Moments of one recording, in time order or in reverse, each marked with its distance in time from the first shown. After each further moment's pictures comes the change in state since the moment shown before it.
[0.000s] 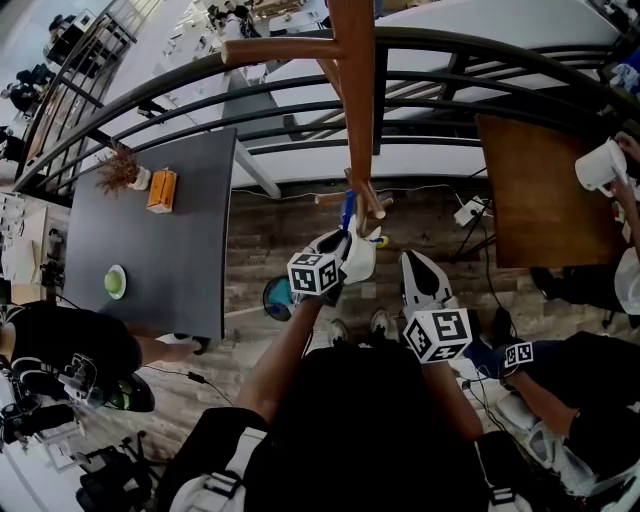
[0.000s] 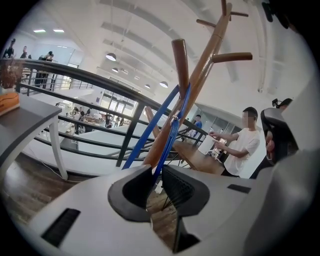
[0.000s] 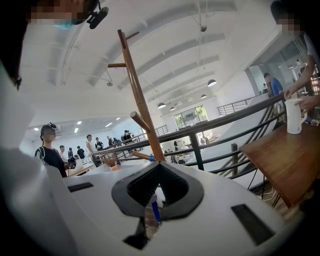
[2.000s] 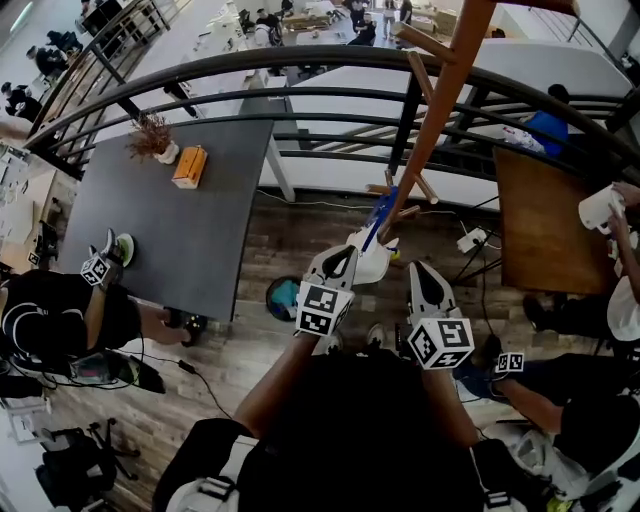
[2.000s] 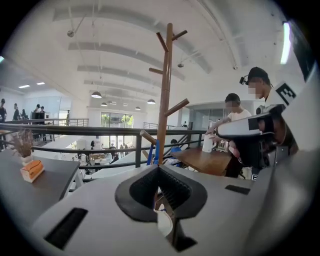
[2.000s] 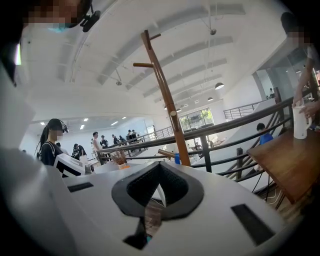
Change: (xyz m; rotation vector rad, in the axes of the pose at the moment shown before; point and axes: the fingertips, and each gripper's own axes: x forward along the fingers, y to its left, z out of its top) left arm -0.154 -0.053 0.050 0.379 -0.190 0.122; right arm -0.020 0.074 -0.009 -0.057 -0.013 0.044
